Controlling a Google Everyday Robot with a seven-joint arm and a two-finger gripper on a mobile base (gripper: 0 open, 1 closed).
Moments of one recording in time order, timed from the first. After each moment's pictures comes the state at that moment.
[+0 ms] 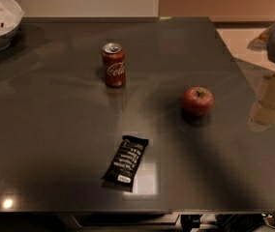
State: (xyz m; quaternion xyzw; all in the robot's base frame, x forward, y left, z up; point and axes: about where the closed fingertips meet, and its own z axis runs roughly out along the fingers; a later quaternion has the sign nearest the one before) arm 0.438 -0.217 0.976 -0.60 0.78 -0.03 0.16
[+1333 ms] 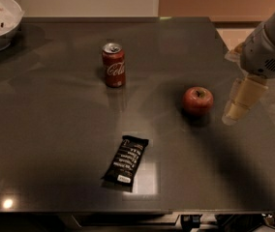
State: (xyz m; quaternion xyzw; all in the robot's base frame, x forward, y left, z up) arm 0.494 -0.207 0.923 -0.61 0.77 0.02 0.19
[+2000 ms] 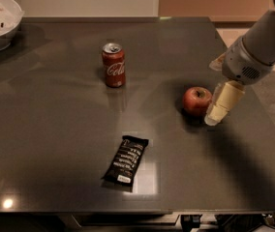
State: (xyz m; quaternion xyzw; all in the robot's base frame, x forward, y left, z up) arm 0.523 -0.186 0.883 -0.60 0.77 0.07 0.20
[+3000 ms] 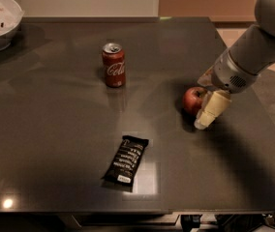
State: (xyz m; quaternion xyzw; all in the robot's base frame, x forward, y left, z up) arm 0.526 -0.171 0.851 -0.60 0.77 0.10 0.18
